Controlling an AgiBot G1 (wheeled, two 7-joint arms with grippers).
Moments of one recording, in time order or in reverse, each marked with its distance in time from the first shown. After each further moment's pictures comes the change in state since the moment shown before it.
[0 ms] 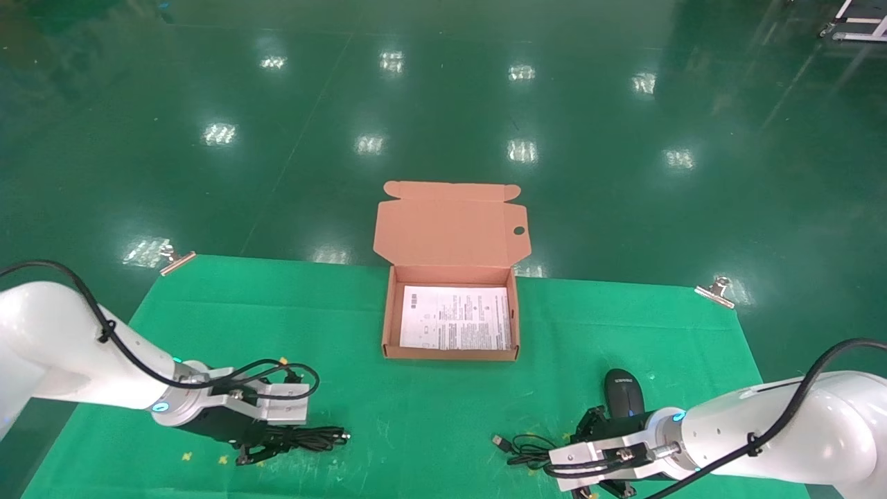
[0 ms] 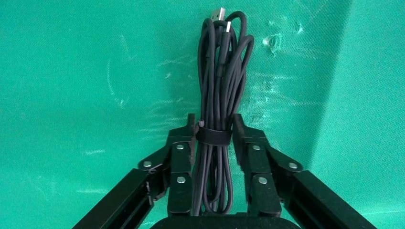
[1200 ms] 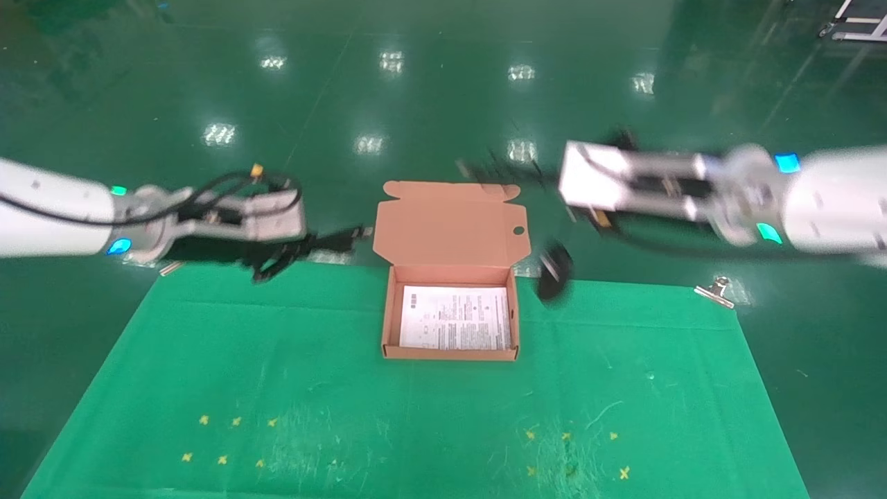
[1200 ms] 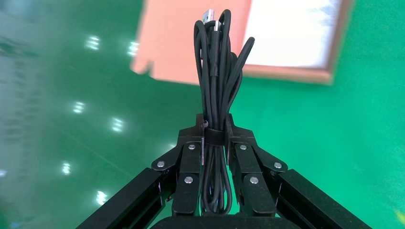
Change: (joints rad) left arm -0.161 -0.127 -0.120 -0.366 -0.077 -0.070 -0.116; right arm 0.287 0.067 0.230 0.260 0.053 0.114 0.270
